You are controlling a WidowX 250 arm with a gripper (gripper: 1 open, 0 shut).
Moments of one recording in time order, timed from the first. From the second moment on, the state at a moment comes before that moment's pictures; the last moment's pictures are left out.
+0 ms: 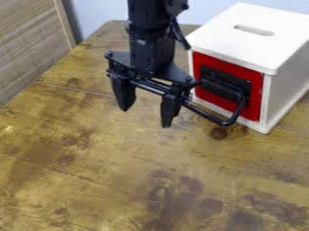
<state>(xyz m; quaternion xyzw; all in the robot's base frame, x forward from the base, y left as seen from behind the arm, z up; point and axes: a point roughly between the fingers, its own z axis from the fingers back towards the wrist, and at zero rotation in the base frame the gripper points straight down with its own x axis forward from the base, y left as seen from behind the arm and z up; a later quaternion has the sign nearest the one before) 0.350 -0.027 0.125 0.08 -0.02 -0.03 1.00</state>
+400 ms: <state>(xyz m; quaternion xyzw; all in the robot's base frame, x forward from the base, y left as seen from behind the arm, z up) 0.348 -0.019 0.129 0.08 0.00 -0.07 0.99</state>
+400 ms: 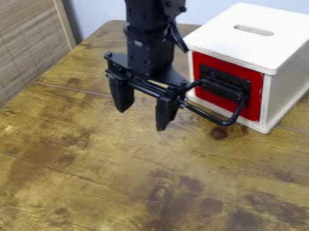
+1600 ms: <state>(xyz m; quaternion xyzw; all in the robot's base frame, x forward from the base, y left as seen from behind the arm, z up) 0.340 -0.042 0.117 0.07 0.03 -0.09 0.99</state>
